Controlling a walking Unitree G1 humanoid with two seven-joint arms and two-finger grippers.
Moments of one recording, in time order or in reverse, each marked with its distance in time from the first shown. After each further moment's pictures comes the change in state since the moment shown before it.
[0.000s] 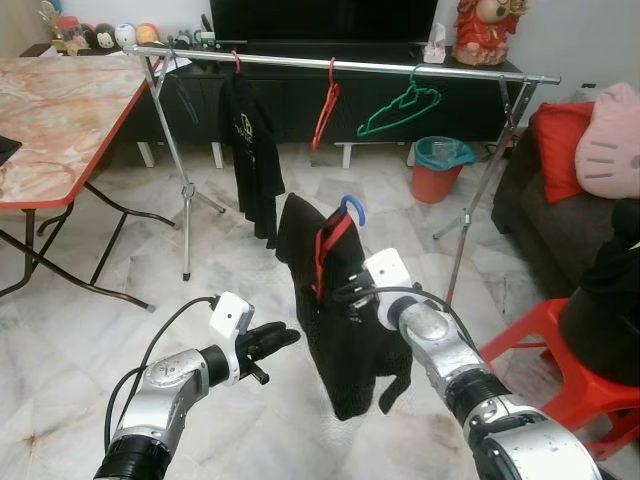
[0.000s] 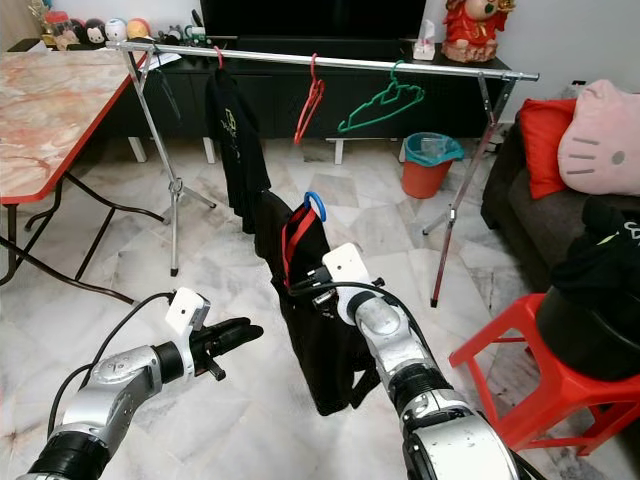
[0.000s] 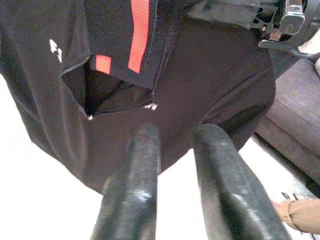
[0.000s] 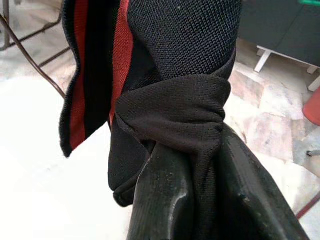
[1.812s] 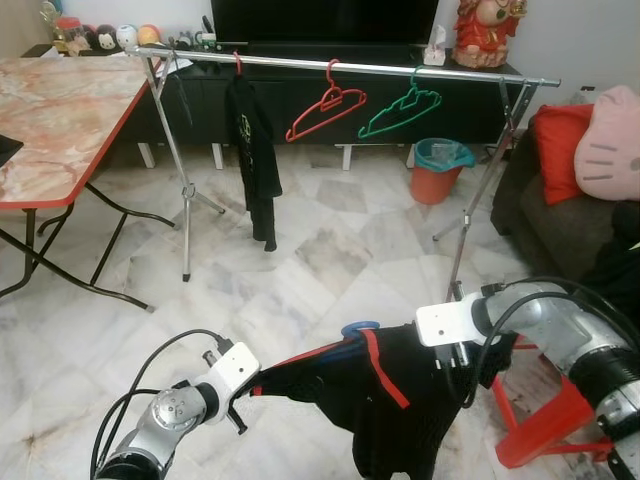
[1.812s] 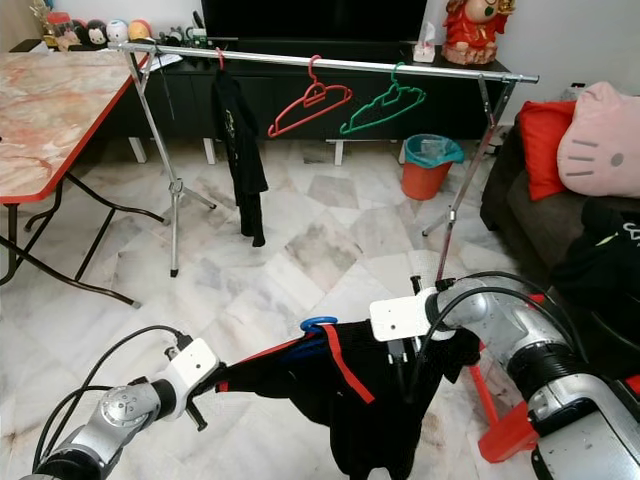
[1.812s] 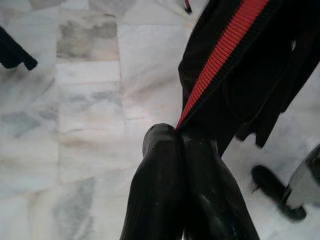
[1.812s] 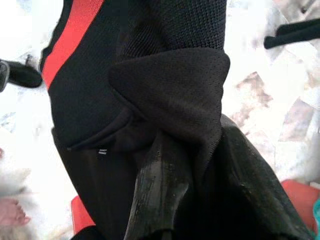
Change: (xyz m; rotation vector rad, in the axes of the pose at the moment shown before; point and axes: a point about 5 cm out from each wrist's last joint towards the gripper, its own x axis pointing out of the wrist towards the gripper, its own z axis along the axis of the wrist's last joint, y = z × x) left arm -0.016 0.013 -0.063 0.353 0.307 0.178; right arm -0.064 -0.081 -0.002 -0.990 0.348 0.633
